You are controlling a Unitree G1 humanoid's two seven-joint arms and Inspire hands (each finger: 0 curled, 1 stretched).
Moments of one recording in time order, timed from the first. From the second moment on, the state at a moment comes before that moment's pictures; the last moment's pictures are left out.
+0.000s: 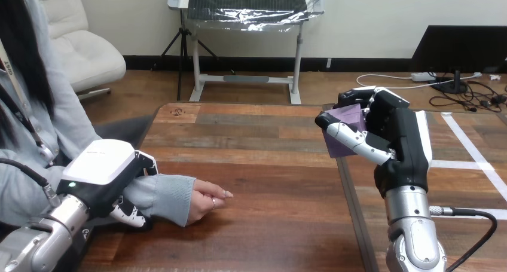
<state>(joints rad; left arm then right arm) -0.46 0.68 -0.39 1.00 0.84 -0.62 0.37 -0.21 -0.07 -0.06 0.39 0.06 -0.42 -0.05</state>
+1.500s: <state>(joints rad) -0.47 0.66 -0.41 1.03 0.79 -0.66 0.40 -0.21 -0.05 -0.06 0.47 0.03 -0.45 -0.05</state>
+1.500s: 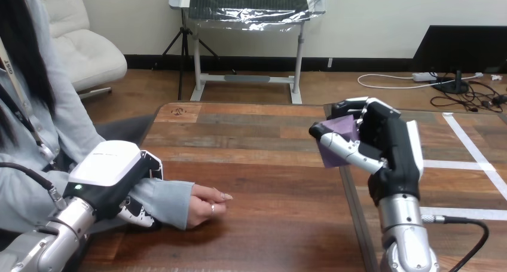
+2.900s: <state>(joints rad) -0.41 0.68 -0.40 0.89 0.72 -0.69 0.32 -0.21 -0.02 -0.05 0.52 0.00 -0.46 -0.05</state>
